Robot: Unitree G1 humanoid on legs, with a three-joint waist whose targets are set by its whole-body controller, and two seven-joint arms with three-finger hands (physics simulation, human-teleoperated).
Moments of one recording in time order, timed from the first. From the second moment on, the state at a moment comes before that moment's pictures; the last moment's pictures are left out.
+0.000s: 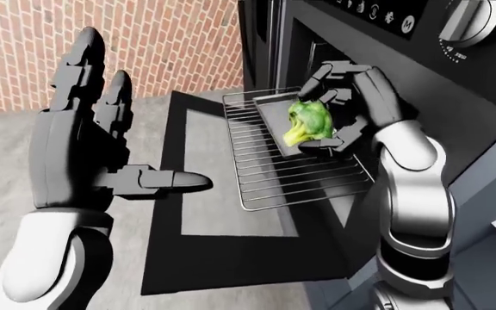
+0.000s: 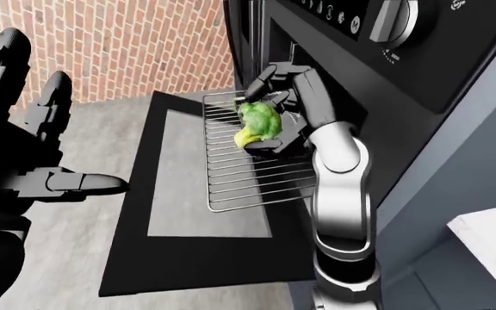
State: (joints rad) left arm -0.42 0.31 0.30 -1.03 -0.57 1.06 0.30; right arm -0.69 -0.17 -0.04 -0.43 -0.41 0.84 0.40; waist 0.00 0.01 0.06
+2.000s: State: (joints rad) left arm -0.38 0.50 0.35 -1.03 -0.80 0.87 0.45; right arm -1.25 -0.21 -0.02 1.22 -0.59 0.09 -0.26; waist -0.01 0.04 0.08
